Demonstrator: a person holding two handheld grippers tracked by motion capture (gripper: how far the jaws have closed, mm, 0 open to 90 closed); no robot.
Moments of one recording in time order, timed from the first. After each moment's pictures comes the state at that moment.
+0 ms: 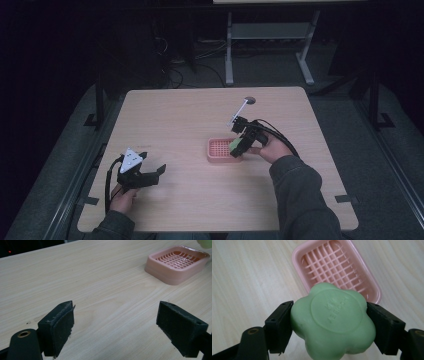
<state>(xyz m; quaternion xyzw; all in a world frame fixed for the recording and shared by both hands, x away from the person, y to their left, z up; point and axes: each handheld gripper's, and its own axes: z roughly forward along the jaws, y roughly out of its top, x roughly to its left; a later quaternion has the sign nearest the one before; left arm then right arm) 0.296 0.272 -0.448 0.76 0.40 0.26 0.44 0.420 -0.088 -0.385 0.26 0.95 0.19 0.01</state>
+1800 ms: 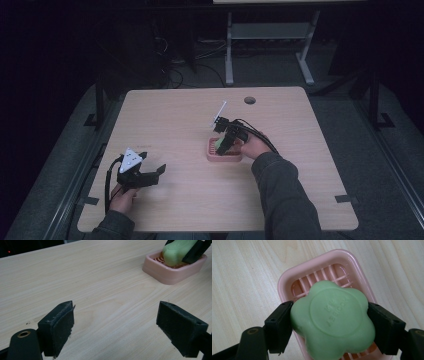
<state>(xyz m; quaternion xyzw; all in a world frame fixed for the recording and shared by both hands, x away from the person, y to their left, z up) 0.296 0.271 -0.448 0.76 0.41 0.25 0.45 0.449 -0.042 -0.417 0.24 0.96 0.17 0.01</state>
